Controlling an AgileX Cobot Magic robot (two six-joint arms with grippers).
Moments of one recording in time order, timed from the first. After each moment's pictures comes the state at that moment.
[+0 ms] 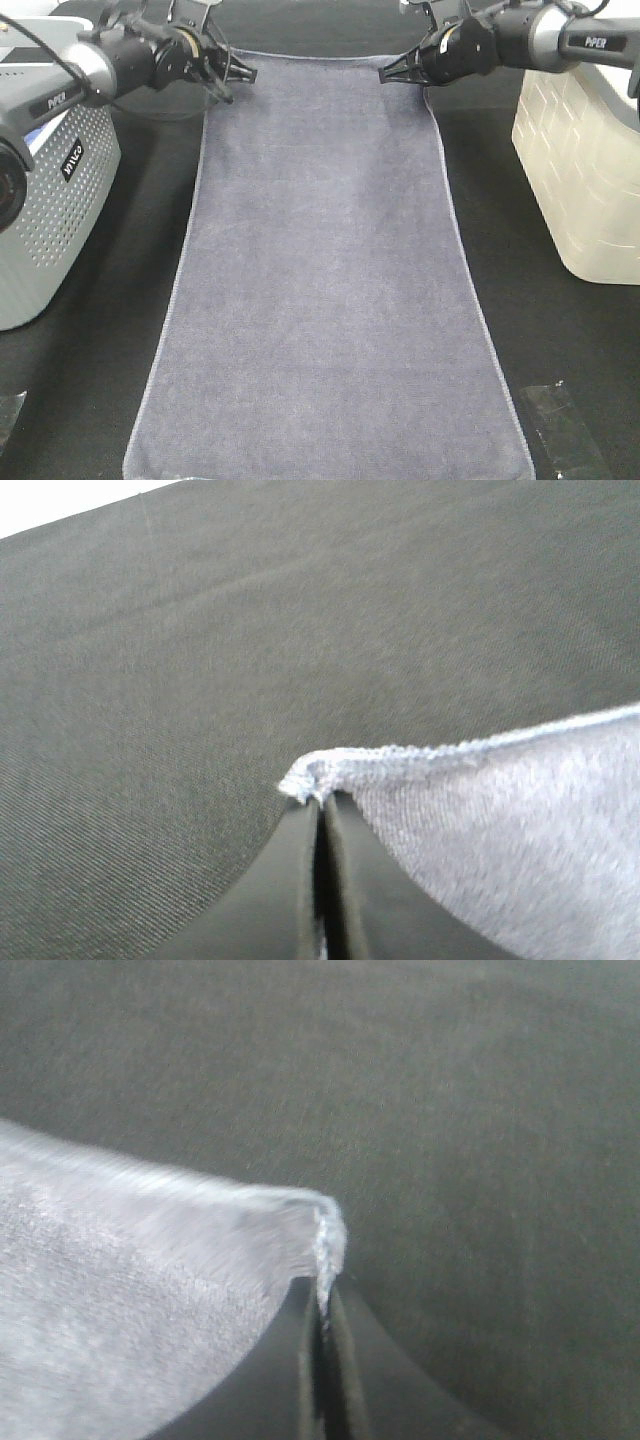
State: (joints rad) left arm -0.25 2.76 -2.49 0.39 0.23 -0.24; right arm 0.24 2.51 -2.06 -0.32 0.13 0.14
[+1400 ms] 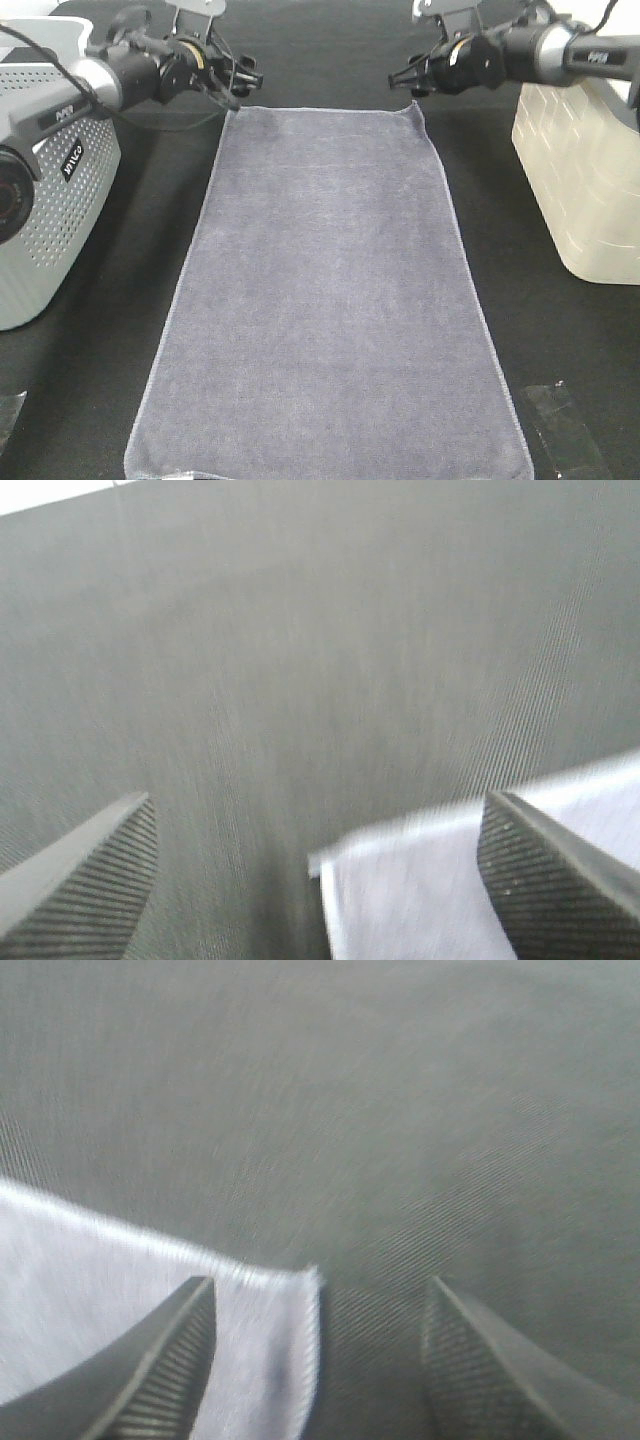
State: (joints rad) left arm -0.25 2.79 -2.50 0.33 0.18 -0.24; right arm 0.22 2.54 -2.06 -0.29 0.09 0.15
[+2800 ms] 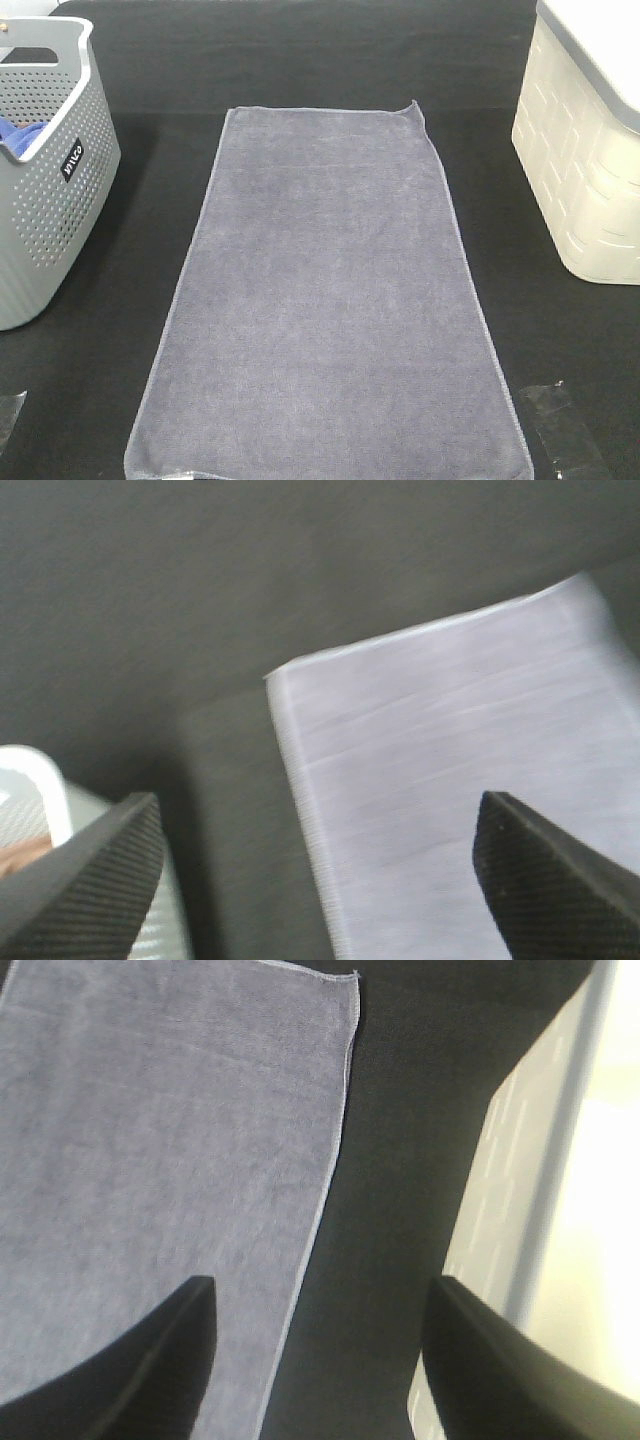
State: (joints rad) left arm -0.43 2.09 -2.50 0.13 1.21 -0.10; right arm 0.27 1.85 -2.00 -0.05 1.21 0.02
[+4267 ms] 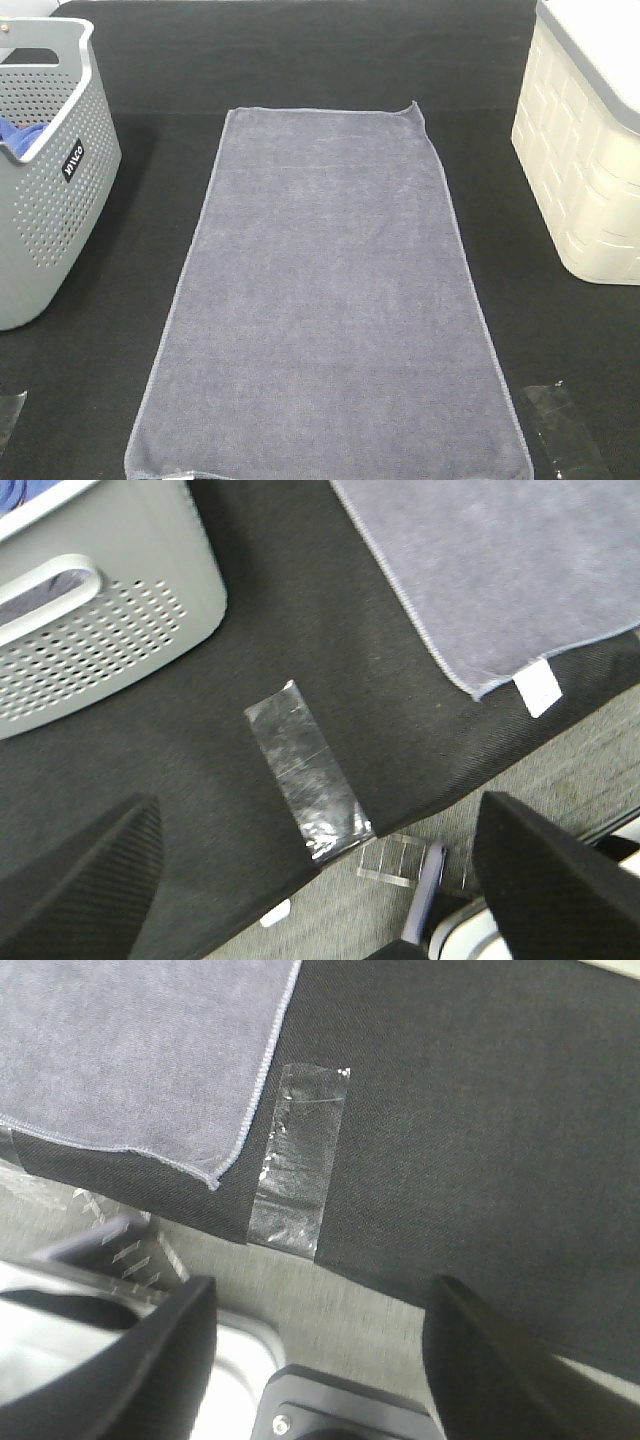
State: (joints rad) left arm -0.43 0.28 -0.62 0.05 1.23 0.03; right arm 0.27 0.39 -0.56 0.01 1.22 -0.03
